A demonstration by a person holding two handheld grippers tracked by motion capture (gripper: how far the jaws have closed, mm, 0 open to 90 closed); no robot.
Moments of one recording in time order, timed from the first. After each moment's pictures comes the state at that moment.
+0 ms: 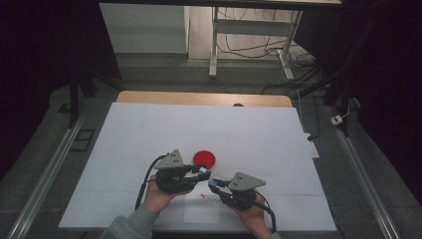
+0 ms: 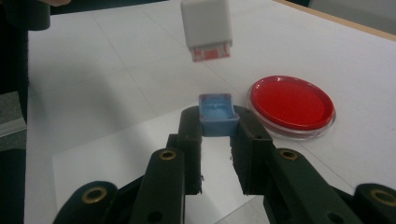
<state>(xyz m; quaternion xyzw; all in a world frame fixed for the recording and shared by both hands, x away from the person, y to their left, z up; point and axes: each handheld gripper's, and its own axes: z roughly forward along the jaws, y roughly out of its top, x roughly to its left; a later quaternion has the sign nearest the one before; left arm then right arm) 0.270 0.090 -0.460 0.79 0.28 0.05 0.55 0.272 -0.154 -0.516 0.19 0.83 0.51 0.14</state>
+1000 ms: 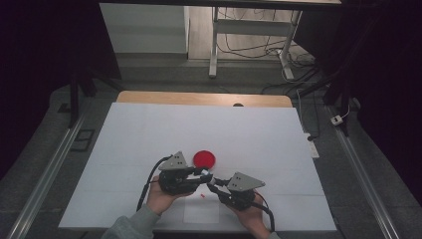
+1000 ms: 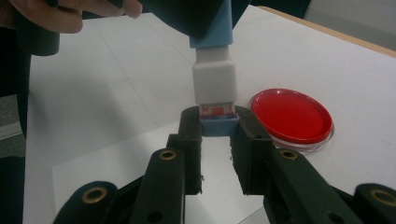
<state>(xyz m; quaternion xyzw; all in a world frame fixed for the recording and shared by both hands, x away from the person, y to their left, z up) 0.271 0.084 -0.467 0.79 0.28 0.04 0.54 0.270 -0.150 -0.513 0.19 0.82 0.52 0.16</state>
